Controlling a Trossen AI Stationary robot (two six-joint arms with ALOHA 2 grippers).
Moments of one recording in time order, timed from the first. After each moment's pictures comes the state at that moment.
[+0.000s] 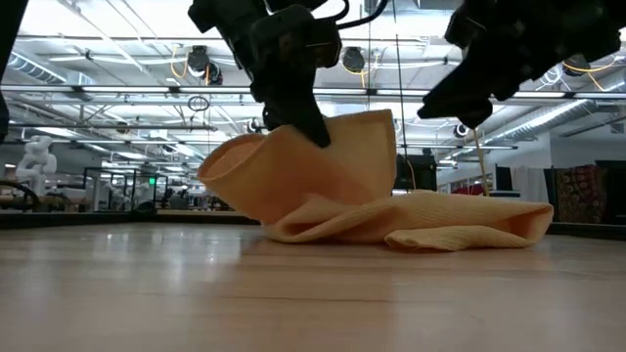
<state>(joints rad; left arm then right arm) -0.06 1.76 1.25 -0.41 0.07 -0.20 0.17 1.11 0.51 0.11 0.16 0.27</state>
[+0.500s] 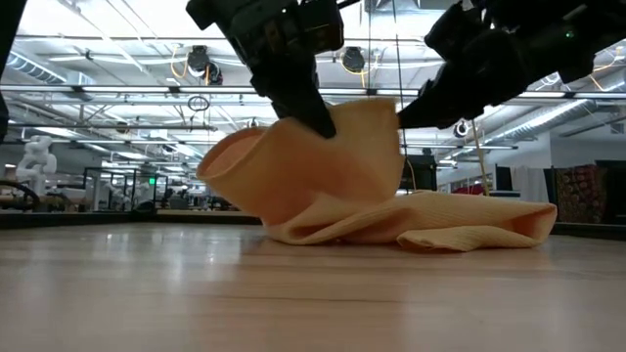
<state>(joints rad) -0.08 1.76 1.25 -0.38 0.11 -0.04 0.13 1.29 0.51 0.35 0.18 -0.02</state>
